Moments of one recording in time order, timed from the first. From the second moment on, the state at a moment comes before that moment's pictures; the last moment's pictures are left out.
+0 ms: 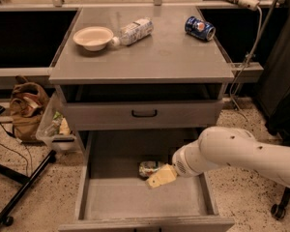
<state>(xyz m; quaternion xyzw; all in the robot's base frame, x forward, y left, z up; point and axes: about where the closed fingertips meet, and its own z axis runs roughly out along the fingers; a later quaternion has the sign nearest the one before) 0.472 -0.087 0.611 -0.31 0.91 0.16 0.20</state>
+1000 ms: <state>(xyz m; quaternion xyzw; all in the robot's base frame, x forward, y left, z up) 0.484 -0.080 0.552 -0.31 0.91 0.15 0.23</state>
